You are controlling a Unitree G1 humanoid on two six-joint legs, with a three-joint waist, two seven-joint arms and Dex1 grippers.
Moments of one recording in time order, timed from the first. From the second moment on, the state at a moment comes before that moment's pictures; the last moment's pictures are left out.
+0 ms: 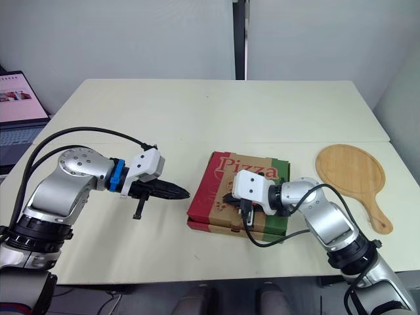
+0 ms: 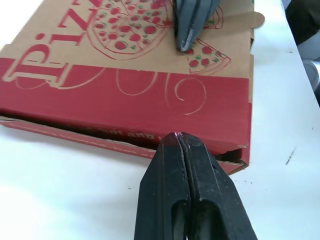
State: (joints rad) left arm -0.62 0.84 -0.17 -0.01 -0.28 0.41 -1.45; right arm -0.52 -0.57 0.40 -0.32 0.12 0.47 0.94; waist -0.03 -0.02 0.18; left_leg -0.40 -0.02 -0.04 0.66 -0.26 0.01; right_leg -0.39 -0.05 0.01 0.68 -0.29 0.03
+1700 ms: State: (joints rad) left arm -0.27 0.71 -0.12 -0.16 -0.29 0.52 -1.08; right arm -0.23 -0.72 0.05 -0.11 0.10 0.40 0.80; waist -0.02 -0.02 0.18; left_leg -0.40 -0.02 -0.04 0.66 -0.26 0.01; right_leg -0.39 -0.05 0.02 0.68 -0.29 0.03
